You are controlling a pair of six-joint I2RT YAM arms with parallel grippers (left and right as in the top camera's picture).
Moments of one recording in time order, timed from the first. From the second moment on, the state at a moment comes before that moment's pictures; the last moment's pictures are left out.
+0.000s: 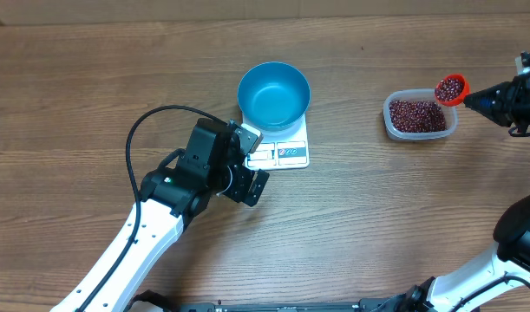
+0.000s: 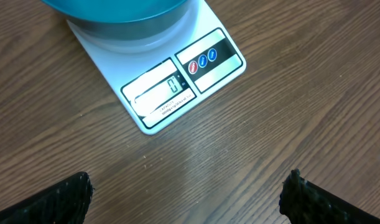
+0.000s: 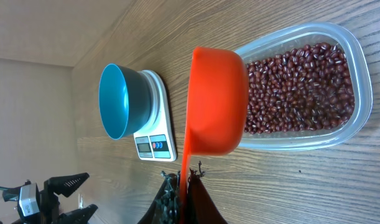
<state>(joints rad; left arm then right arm) -0.46 1.28 0.94 -0.62 0.17 0.03 -0.60 1.95 1.86 -1.47 -0.88 -0.32</state>
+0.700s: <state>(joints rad) -0.46 1.28 0.94 -0.54 0.08 0.03 -0.60 1.95 1.86 -1.47 -0.88 -0.32</state>
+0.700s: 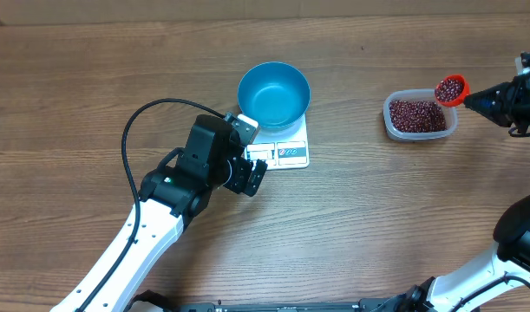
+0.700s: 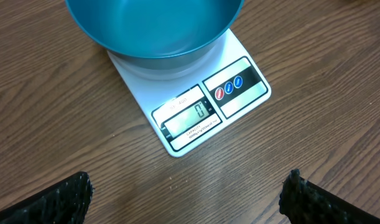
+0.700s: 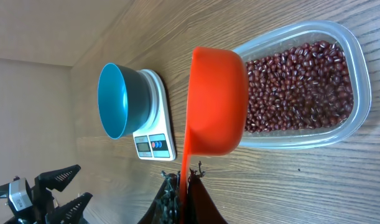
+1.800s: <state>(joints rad) -0.46 1.28 0.94 -0.54 0.07 0.03 -0.13 1.95 1.86 -1.25 -0.96 -0.18</state>
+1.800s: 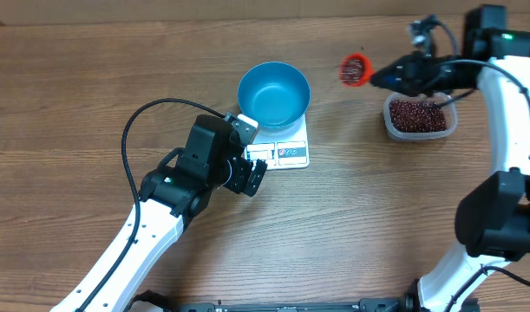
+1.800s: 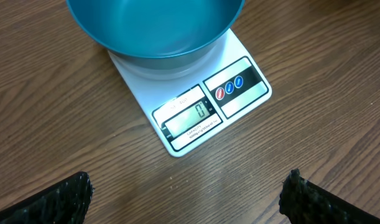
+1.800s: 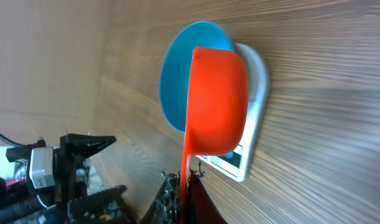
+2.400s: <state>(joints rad) -0.46 1.28 0.94 -0.54 0.07 0.03 0.18 1.95 1.86 -1.08 -0.80 -0.01</state>
